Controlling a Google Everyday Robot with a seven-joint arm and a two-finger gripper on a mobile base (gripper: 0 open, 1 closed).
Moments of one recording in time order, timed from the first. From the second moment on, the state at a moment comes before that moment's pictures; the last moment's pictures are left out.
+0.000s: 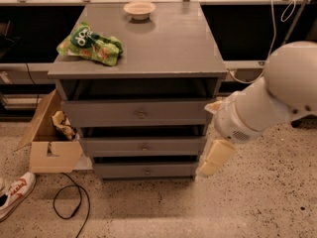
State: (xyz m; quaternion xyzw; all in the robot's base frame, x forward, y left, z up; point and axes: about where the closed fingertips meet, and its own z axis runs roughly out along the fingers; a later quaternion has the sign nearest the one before) arm 0.449 -0.114 0.813 -0.60 0.76 0.08 0.24
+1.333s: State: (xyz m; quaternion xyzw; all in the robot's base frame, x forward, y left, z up) arm 0.483 0.007 0.605 -0.60 0.75 0.14 0.24
